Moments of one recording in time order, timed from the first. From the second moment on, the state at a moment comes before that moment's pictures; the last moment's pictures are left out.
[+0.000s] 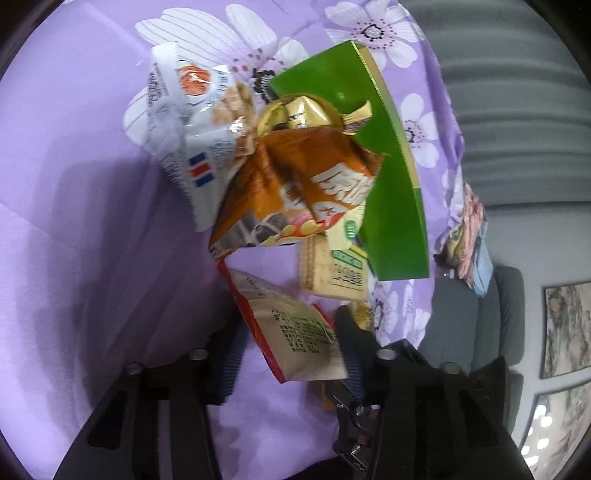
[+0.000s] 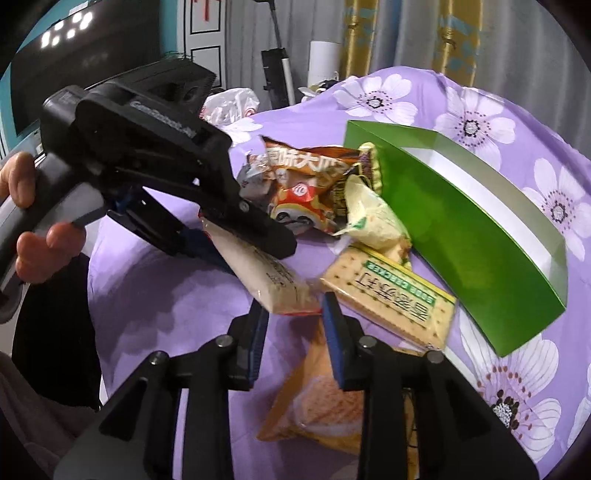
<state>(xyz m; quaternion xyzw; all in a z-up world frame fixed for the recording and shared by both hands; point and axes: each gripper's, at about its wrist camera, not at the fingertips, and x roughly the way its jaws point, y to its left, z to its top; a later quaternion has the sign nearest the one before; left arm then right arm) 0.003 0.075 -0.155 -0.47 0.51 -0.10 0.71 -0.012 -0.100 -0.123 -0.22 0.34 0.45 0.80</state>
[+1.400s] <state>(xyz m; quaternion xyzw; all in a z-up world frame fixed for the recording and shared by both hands) 0.120 -0.006 0.004 -0.27 0.44 -0.19 0.83 0.048 -0.158 -0.030 -0.16 0.19 0.35 0.90</state>
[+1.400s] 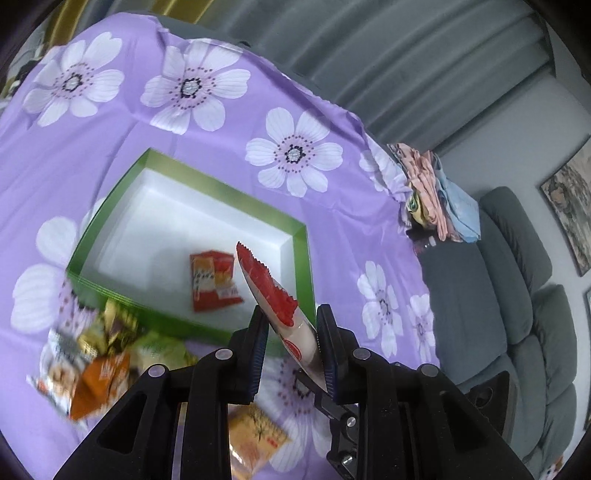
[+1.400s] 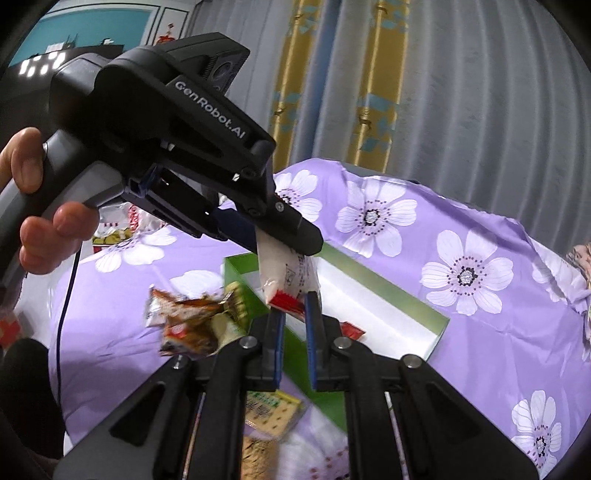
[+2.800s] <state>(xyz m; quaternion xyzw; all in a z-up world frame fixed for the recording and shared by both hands) 0.186 -0.015 -0.020 -0.22 0.45 -0.10 0.86 0.119 -0.182 -0.056 -0.08 0.28 0.32 0.90</state>
